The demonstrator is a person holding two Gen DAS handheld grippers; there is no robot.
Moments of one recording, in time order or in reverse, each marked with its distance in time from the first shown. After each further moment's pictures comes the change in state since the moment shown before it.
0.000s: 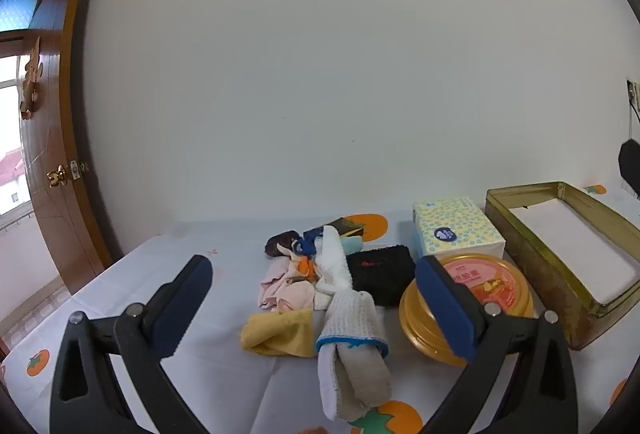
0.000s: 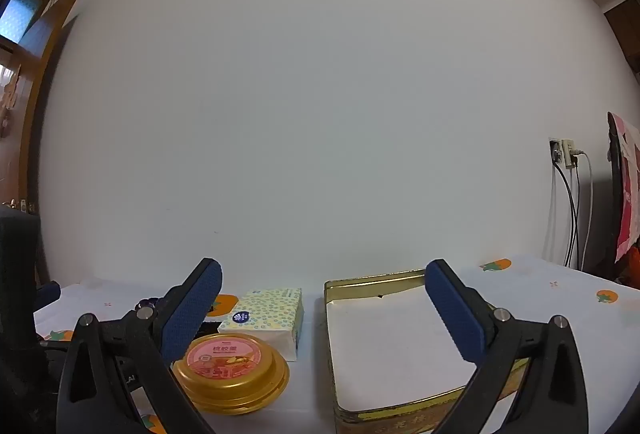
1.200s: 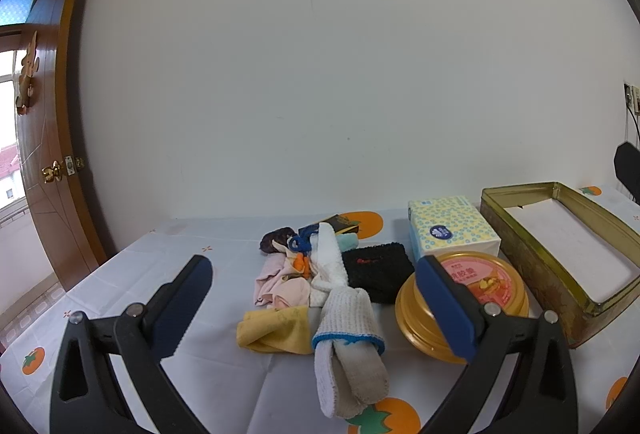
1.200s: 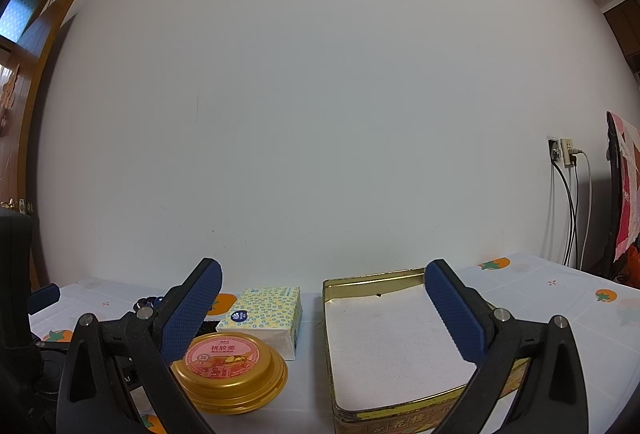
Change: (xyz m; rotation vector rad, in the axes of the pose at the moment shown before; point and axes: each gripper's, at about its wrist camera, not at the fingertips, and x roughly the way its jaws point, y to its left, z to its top) left arm 0.008 -0.008 -0.005 -0.020 0.024 -0.017; right arm 0.000 0.001 0.000 0.006 0.007 -0.001
